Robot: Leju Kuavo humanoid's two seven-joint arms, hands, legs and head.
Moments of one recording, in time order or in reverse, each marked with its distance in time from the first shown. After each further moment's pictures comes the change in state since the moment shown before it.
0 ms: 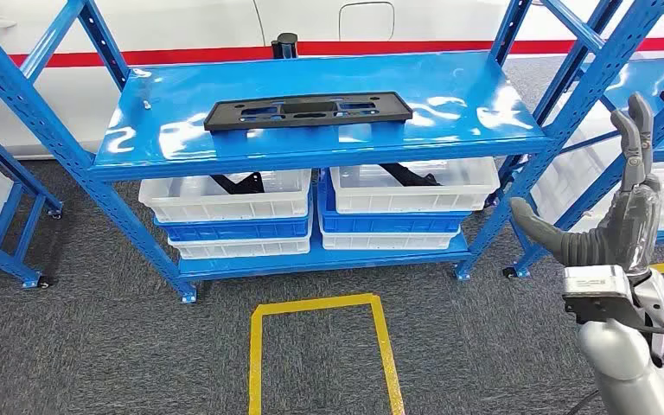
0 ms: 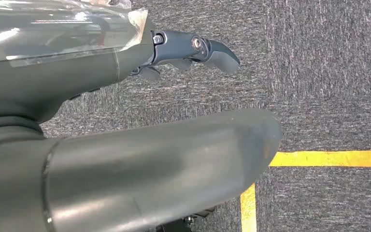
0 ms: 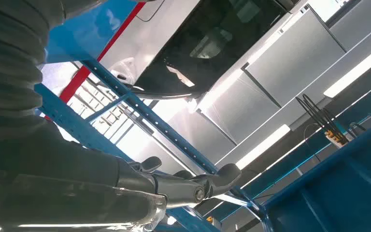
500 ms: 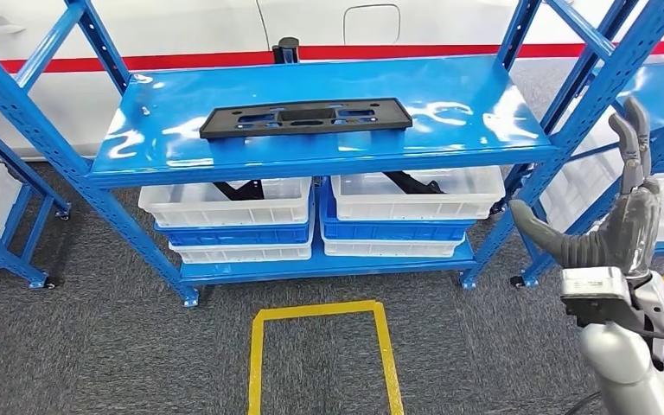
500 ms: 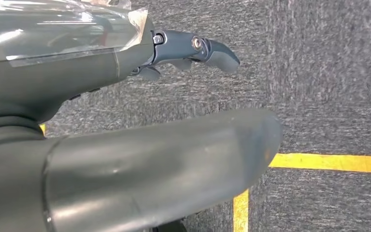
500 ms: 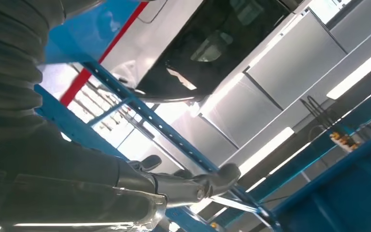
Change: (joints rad) left arm 0.000 0.005 0.002 0.000 0.019 0.005 0.011; right arm 0.008 -0.004 0.003 -0.001 0.000 -0.005 0.007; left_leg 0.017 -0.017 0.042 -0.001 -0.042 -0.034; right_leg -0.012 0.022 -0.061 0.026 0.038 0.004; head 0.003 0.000
